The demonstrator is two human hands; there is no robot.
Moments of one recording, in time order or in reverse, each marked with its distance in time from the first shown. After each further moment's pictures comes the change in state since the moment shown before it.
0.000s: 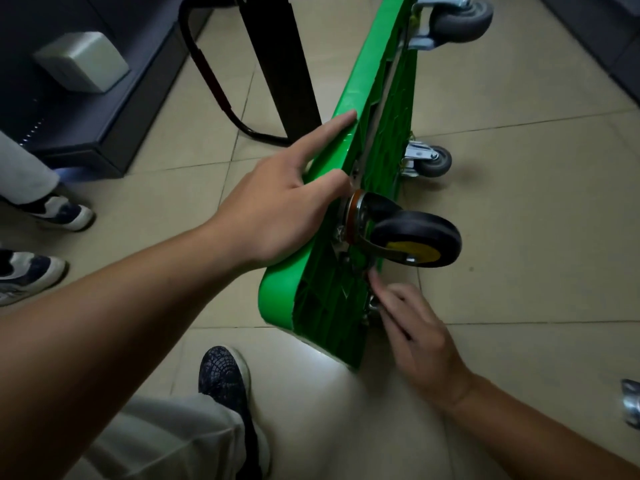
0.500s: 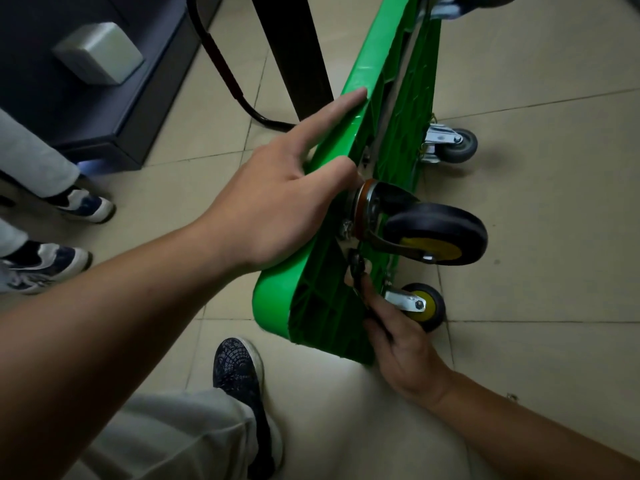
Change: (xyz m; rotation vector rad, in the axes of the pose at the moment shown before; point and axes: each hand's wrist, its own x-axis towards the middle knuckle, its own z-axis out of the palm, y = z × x) left_hand 0.000 -0.002 0.000 0.023 0.041 0.036; right_hand -0.015 0.023 0.047 0.318 -0.070 0.019
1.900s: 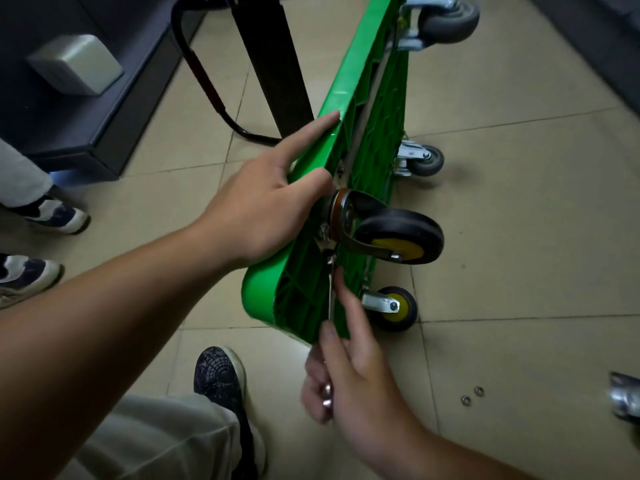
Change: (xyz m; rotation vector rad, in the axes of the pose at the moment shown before) left_hand -0.003 0.004 -0.002 0.026 -0.013 -0.011; right_hand 0.013 -0.122 0.017 0.391 -0.005 0.512
